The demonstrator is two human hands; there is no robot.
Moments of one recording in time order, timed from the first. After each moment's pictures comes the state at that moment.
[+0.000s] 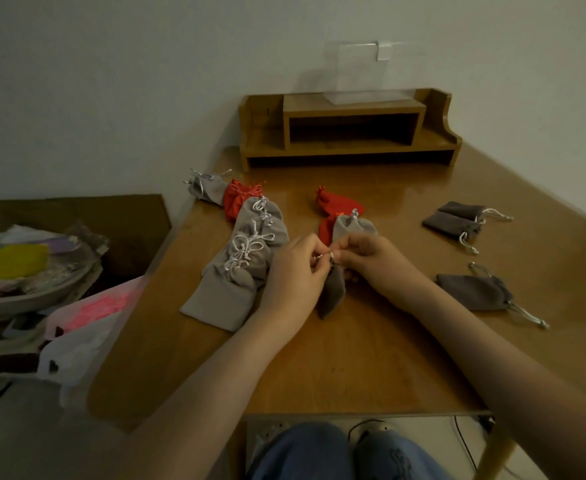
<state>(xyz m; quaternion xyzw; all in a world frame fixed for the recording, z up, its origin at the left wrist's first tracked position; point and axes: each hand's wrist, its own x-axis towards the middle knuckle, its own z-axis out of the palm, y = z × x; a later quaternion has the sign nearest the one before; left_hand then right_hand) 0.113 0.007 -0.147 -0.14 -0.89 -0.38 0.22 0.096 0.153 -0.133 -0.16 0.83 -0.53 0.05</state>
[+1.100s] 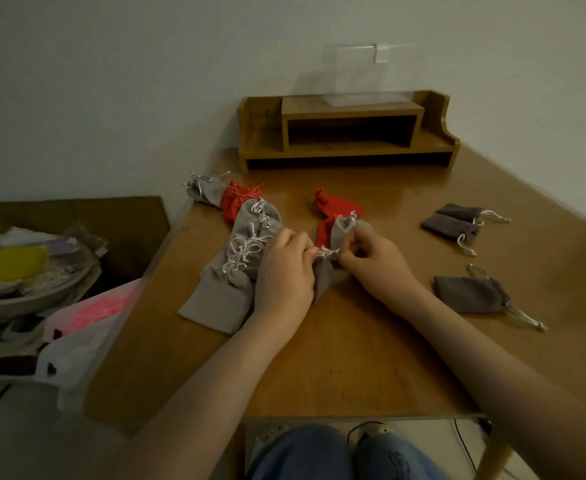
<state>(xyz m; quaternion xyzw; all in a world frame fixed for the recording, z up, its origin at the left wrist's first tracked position) 0.106 0.002 -0.152 -0.11 -0.89 -0.33 0.28 0.093 0.151 -0.143 -0.11 0.87 -0.46 -0.11</state>
